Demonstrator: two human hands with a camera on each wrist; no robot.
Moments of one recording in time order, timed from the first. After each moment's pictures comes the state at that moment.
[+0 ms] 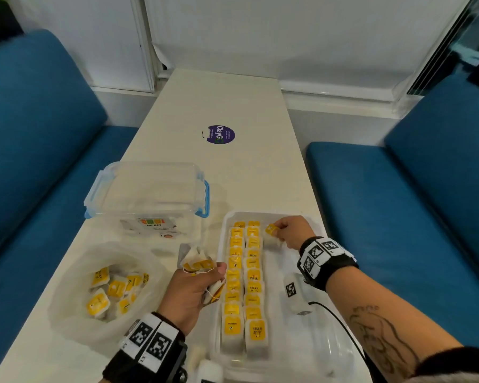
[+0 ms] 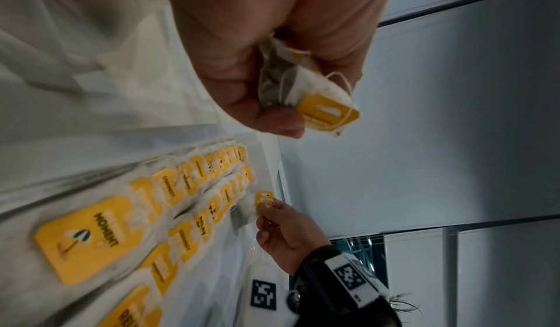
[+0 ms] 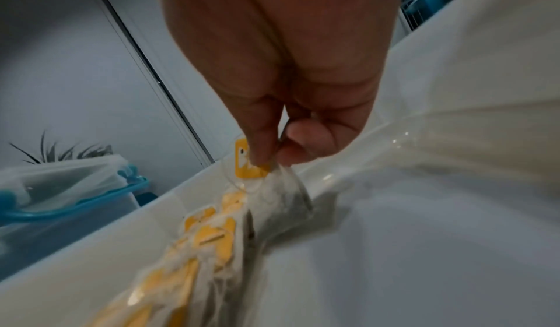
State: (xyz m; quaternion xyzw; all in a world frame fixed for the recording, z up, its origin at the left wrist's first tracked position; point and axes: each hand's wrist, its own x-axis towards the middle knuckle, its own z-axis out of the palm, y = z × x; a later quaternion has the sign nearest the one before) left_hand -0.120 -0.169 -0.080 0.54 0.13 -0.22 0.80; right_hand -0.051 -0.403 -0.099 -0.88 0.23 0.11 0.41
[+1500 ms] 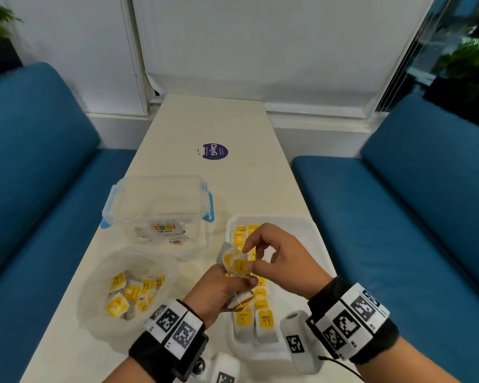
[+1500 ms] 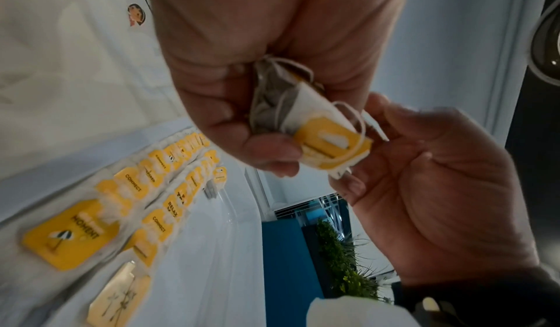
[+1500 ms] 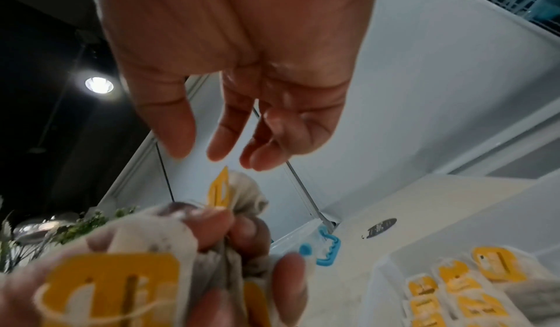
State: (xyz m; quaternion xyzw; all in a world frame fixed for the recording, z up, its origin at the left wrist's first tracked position) left_hand -0.140 -0.161 -0.050 0.64 -0.06 -0.36 0.68; right_hand -0.170 -0.306 0.008 -0.89 -0.04 -0.03 0.45
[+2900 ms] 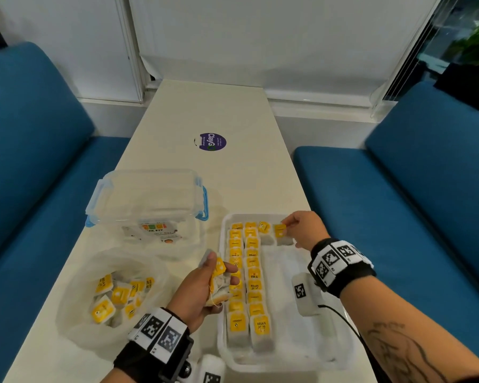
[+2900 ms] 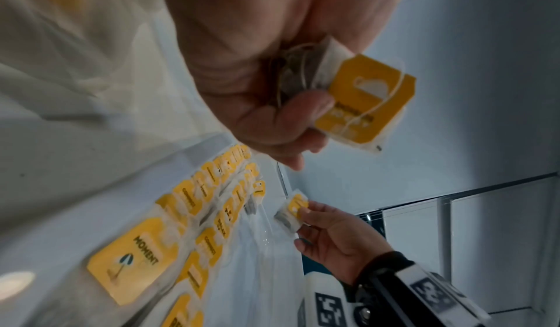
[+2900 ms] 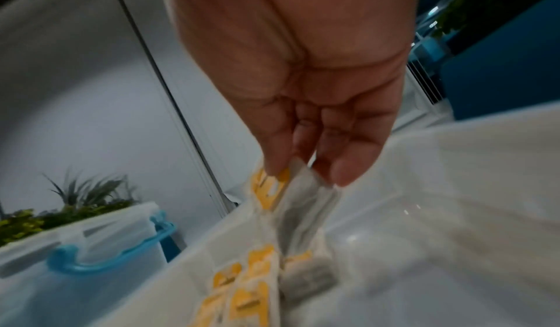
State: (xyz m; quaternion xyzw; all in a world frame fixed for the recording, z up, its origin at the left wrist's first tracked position) left_hand -0.116 -0.161 -0.079 0.58 0.08 -0.37 0.72; right_hand -0.082 -0.402 -0.058 -0.88 0.28 0.04 0.38
